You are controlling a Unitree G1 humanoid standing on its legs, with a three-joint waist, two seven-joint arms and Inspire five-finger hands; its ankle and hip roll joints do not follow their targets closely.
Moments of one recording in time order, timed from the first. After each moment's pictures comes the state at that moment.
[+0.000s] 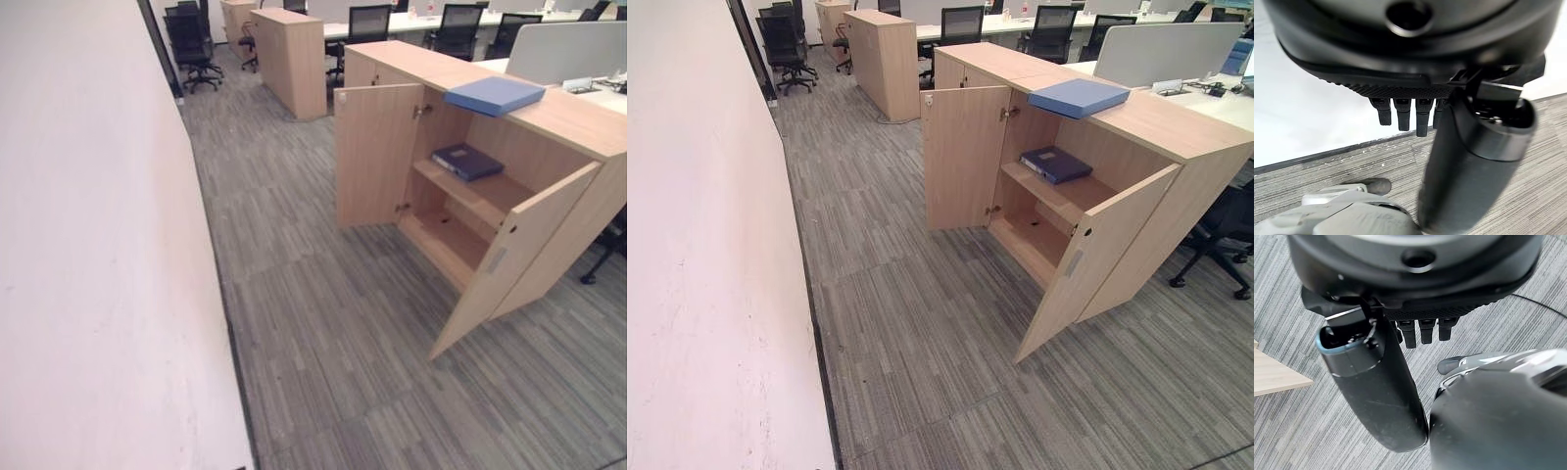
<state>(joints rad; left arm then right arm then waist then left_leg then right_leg) 0.07 0.17 -0.08 1.29 -0.23 -0.09 0.07 0.01 -0.20 0.02 1.38 0.59 0.01 0.02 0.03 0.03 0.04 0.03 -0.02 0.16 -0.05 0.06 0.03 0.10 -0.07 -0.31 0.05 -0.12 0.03</state>
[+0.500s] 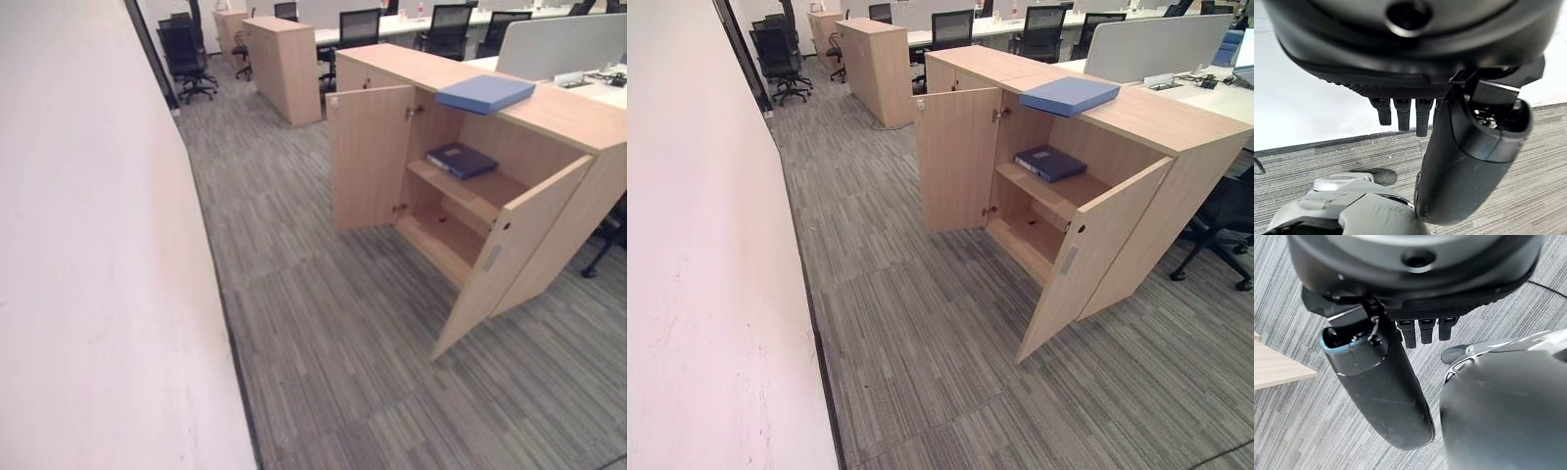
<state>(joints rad) 0.07 0.17 -0.04 1.34 -0.31 -0.06 -0.01 0.00 -0.21 0.02 1.38 0.59 0.02 0.05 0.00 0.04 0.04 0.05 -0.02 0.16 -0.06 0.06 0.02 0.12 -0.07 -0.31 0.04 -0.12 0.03</state>
